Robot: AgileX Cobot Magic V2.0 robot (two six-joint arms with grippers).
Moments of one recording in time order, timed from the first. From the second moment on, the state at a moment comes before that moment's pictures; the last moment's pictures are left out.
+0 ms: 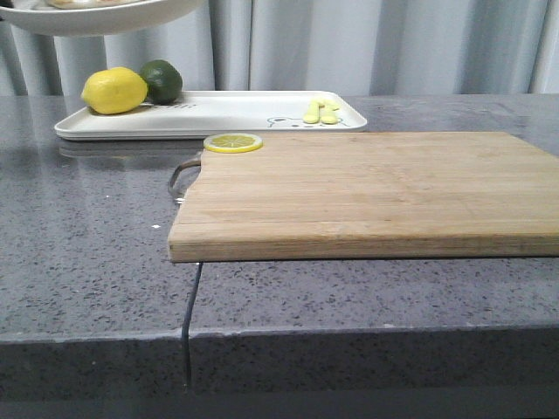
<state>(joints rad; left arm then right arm) 0.11 1.50 -1.23 -0.98 0.67 0.19 0.11 0.28 -0.42 0.10 0.25 -0.19</state>
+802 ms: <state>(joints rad) -0.07 2.14 -1.91 -0.84 0.79 0.02 0.11 0.28 -0.42 0.10 0.25 -0.19</state>
